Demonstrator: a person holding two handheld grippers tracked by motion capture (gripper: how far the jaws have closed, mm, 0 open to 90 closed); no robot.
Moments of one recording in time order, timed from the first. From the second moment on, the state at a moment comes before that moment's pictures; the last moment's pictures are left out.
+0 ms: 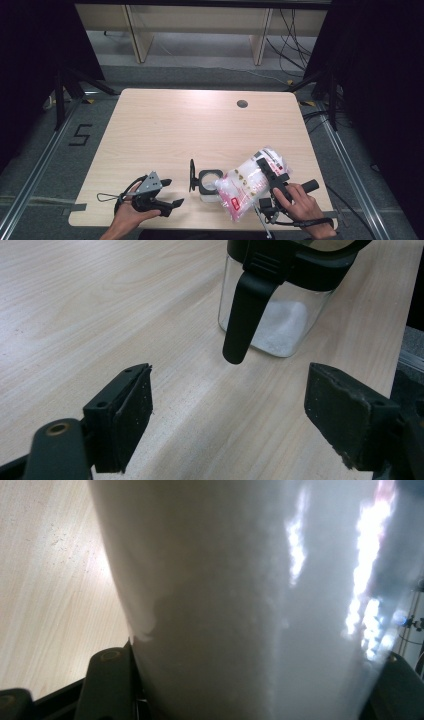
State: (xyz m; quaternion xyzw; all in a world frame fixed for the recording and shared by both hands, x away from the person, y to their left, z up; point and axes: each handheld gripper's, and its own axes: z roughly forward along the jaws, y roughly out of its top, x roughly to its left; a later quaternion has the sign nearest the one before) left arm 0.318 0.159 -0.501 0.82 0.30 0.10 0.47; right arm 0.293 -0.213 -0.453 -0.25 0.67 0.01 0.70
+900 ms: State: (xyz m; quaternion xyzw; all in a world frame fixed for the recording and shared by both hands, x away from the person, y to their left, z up) left arm 0.317 0.158 -0.500 0.83 0.28 0.11 0.47; right arm 0.292 -0.215 -0.451 -0.24 0.68 0.00 0.70
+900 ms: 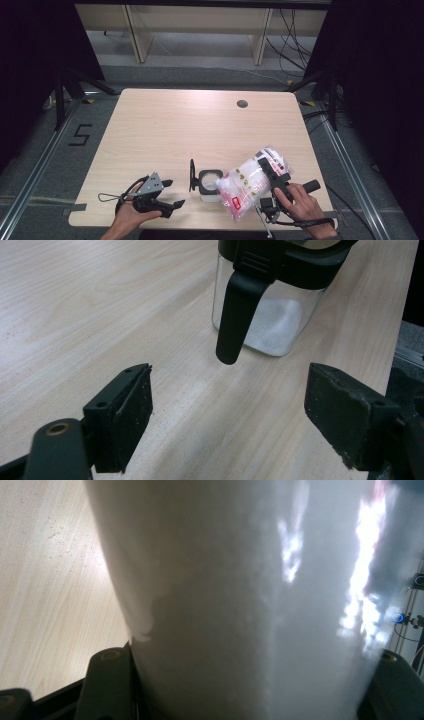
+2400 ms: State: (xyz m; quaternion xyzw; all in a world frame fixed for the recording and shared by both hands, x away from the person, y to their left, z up) left arm 0.316 0.157 -0.501 0.83 0.29 0.10 0.47; right arm 0.291 -0.215 -0.453 -0.23 0.68 0.02 0.69
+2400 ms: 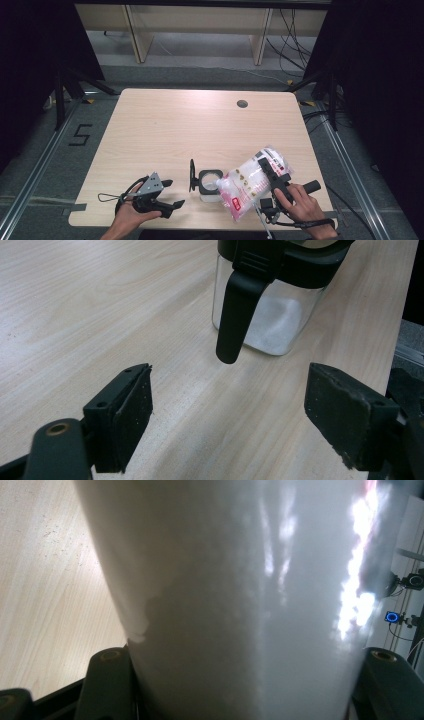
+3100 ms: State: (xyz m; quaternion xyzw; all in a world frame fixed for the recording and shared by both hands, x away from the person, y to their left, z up) left arm 0.316 0.157 -0.500 0.83 0.29 0.10 0.47; right arm 0.289 -0.215 -0.453 -0.22 0.68 0.01 0.69
